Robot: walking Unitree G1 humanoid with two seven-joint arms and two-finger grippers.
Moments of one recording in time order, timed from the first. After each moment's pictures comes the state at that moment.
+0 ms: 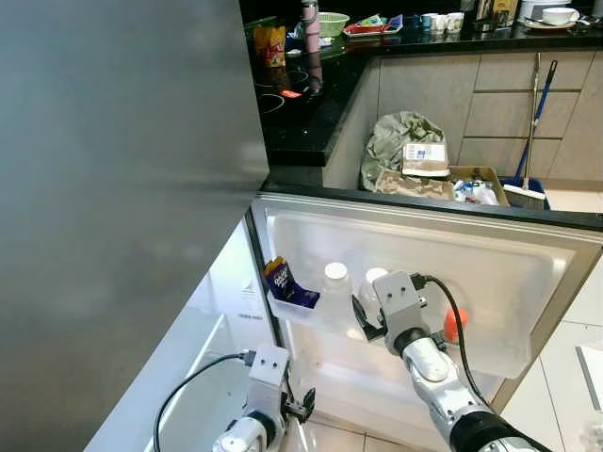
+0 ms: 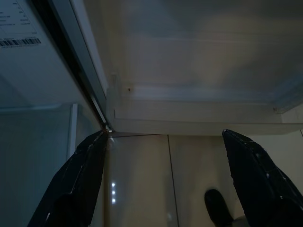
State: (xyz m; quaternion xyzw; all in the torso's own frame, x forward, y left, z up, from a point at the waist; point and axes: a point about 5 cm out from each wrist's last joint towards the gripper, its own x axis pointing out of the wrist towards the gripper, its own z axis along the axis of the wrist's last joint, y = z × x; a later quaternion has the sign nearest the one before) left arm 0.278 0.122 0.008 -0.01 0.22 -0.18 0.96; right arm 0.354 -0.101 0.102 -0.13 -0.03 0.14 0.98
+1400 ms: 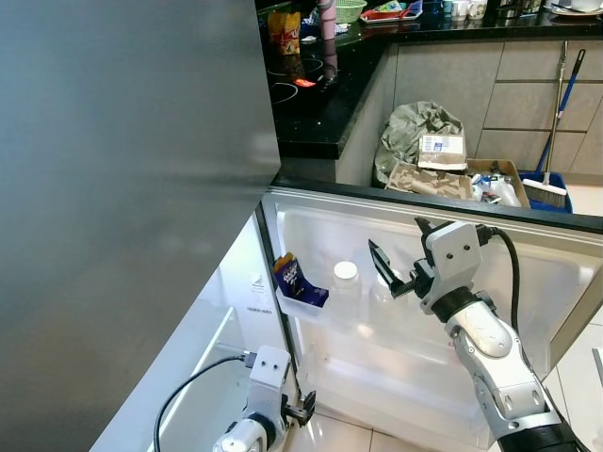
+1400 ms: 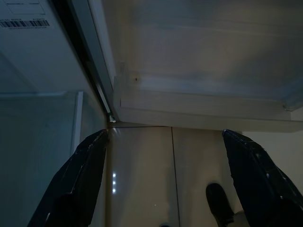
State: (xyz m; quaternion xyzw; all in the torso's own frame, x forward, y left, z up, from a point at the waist) left arm 0.276 0.121 0.006 -0.01 0.22 -0.19 0.96; right arm 0.328 -0.130 0.205 -0.10 -0.19 0.19 0.96
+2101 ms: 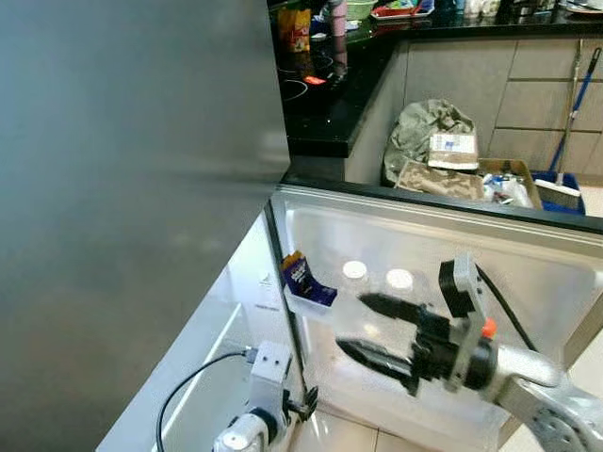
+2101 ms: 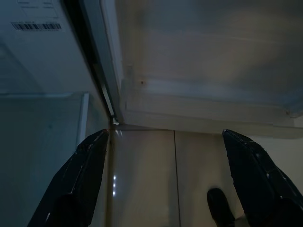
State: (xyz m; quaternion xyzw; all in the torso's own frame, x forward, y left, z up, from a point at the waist) left arm 0.281 0.120 0.011 -0.01 0.21 -0.19 0.96; right arm 0.254 -0.128 0.190 0.05 0.01 0.56 0.83
